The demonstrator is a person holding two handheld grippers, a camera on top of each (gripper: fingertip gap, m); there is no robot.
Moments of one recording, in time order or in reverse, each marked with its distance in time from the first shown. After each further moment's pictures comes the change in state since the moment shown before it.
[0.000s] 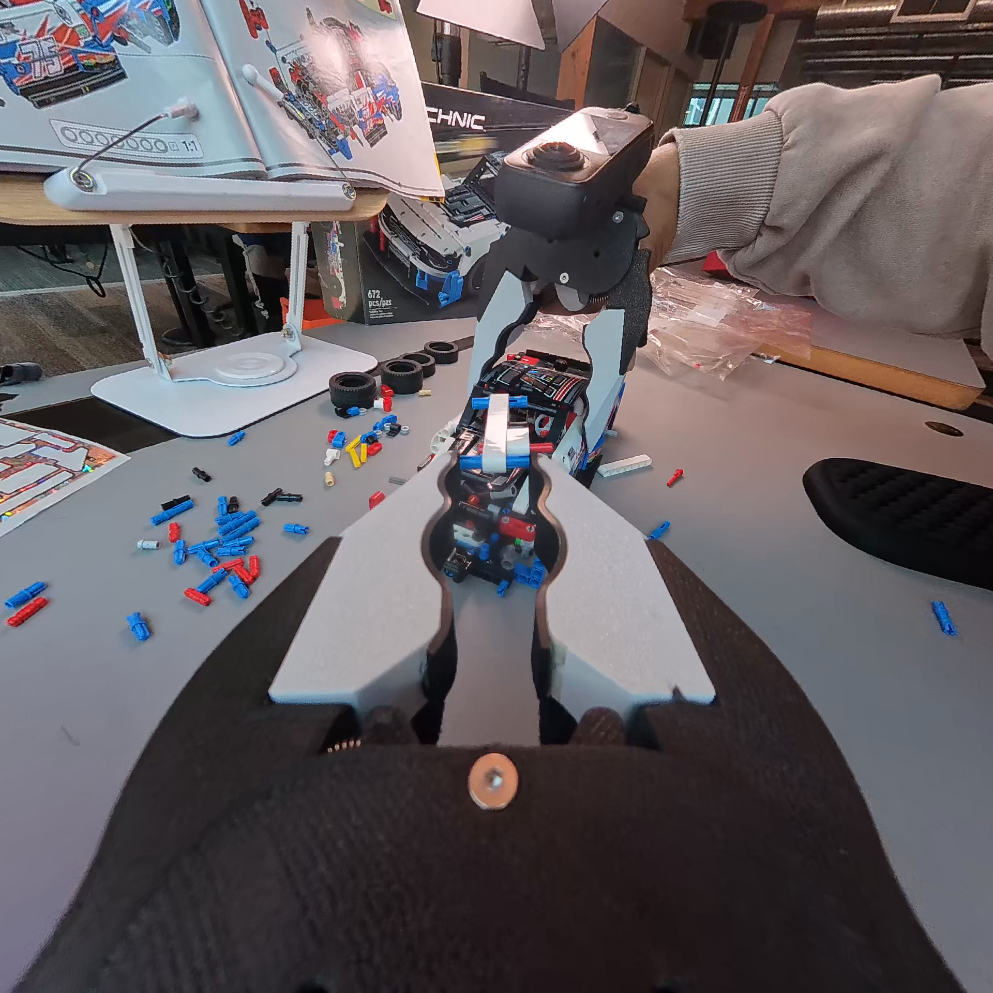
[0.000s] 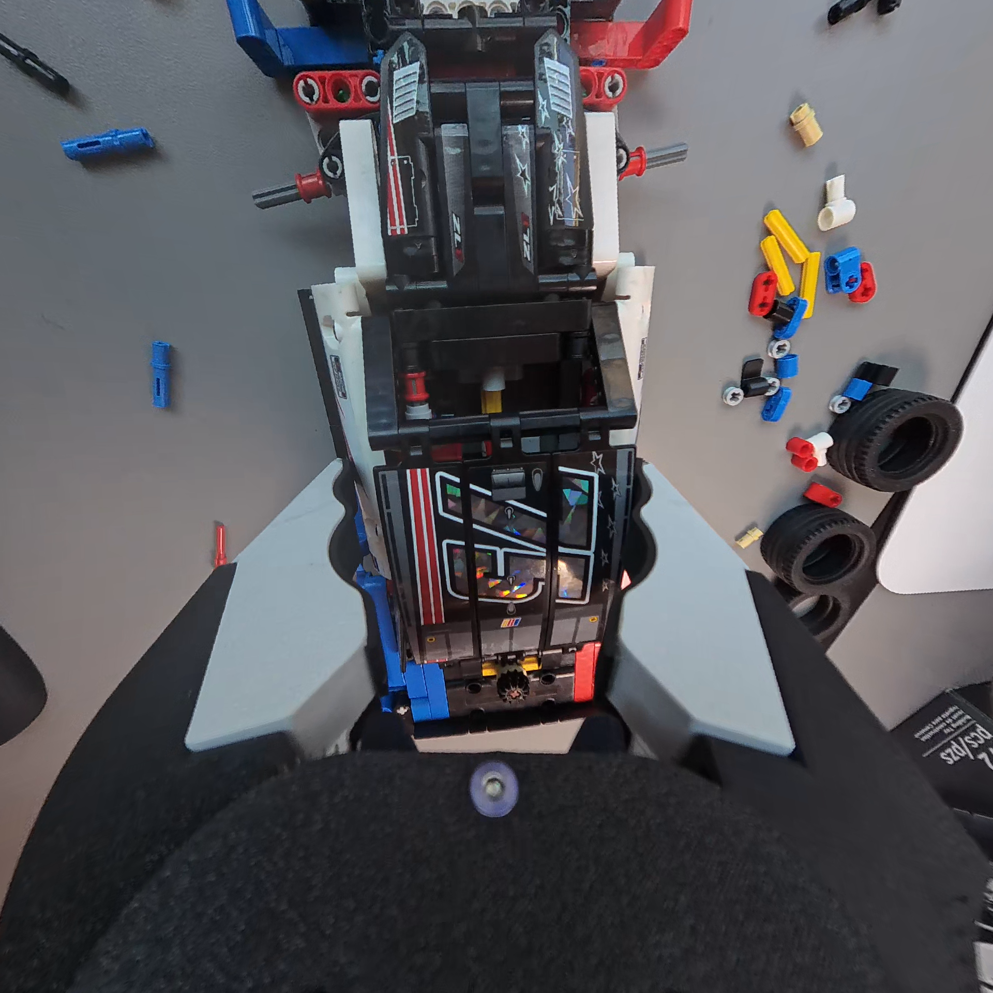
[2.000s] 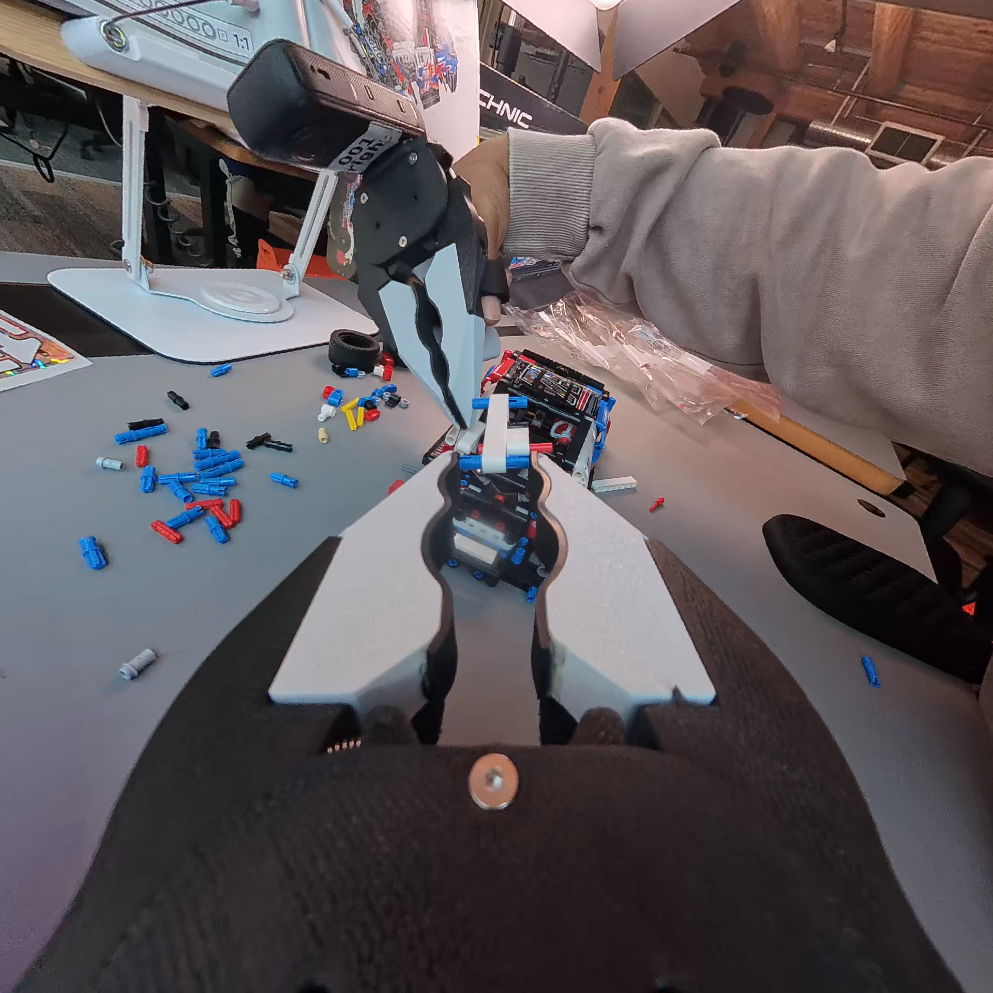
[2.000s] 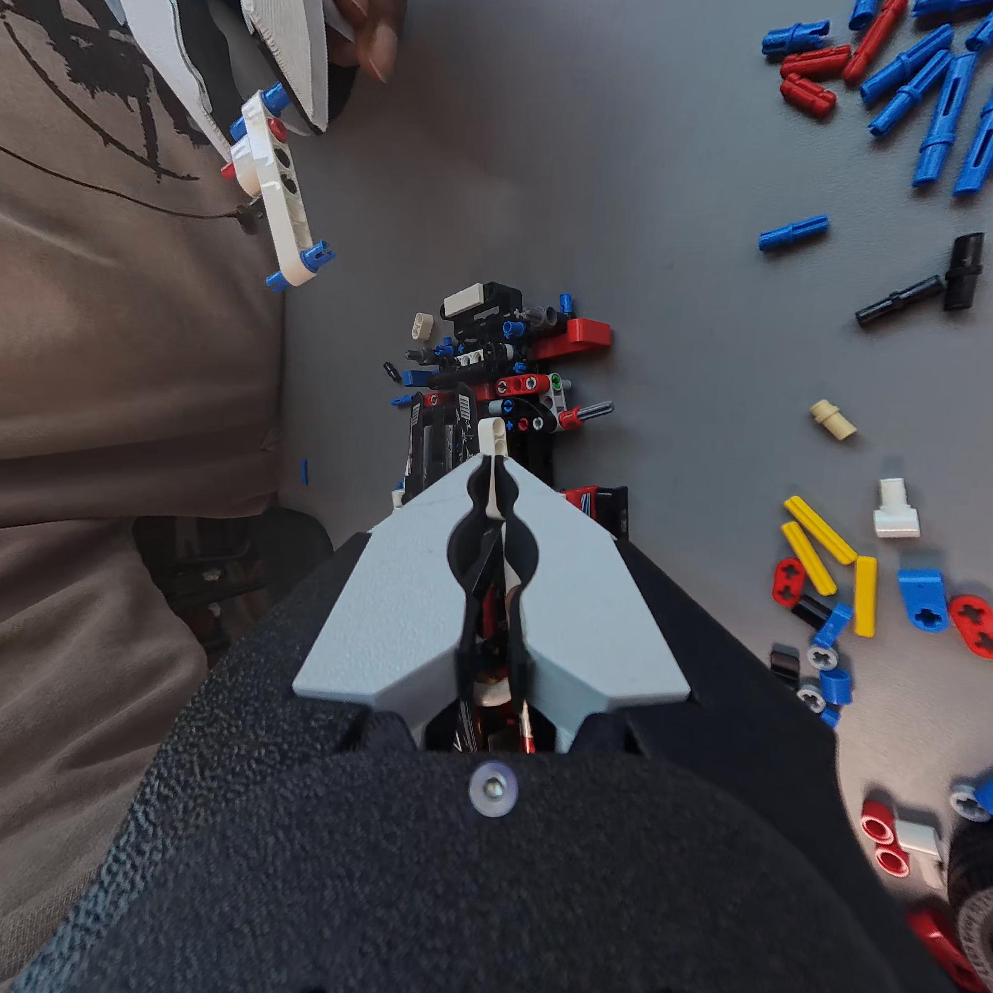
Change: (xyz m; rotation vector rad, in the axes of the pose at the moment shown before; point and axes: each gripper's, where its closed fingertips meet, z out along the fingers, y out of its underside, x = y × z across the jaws) left arm -0.021 0.011 0.000 0.008 0.008 -0.236; right arm 0.018 -0.086 -0.008 0.197 -0.883 0.143
